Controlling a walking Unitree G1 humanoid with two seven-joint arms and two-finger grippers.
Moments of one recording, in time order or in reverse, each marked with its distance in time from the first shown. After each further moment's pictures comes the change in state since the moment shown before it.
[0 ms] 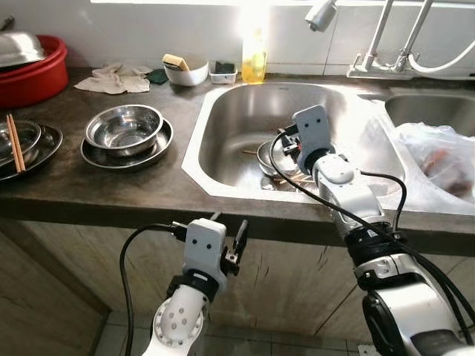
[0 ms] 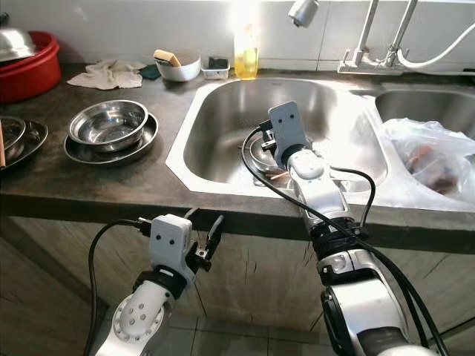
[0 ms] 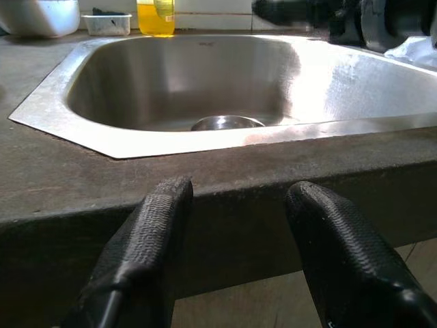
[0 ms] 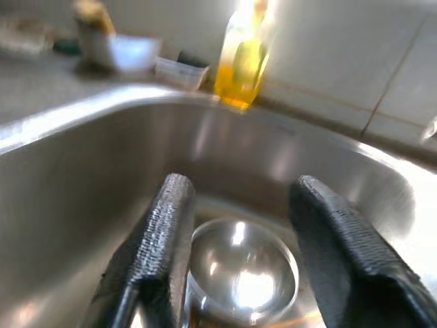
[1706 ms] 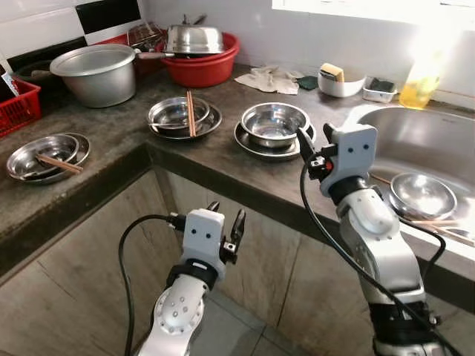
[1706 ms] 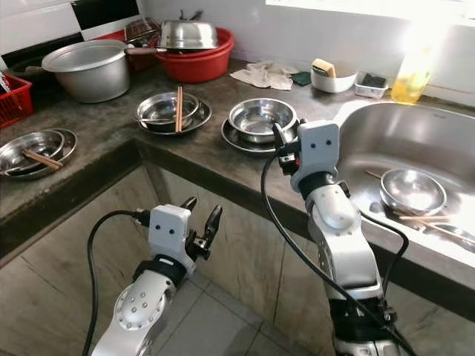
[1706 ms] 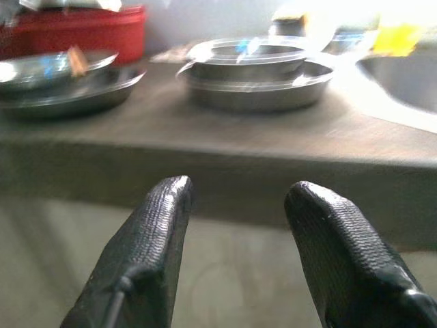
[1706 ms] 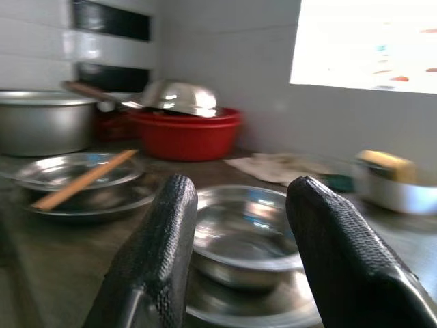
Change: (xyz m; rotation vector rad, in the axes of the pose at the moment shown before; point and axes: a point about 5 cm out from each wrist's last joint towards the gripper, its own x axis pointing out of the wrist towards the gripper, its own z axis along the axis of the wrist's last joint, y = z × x) left arm 0.004 0.016 0.000 0.069 -0.003 0.055; right arm -0.067 0.013 0.019 0.135 -0.202 0.025
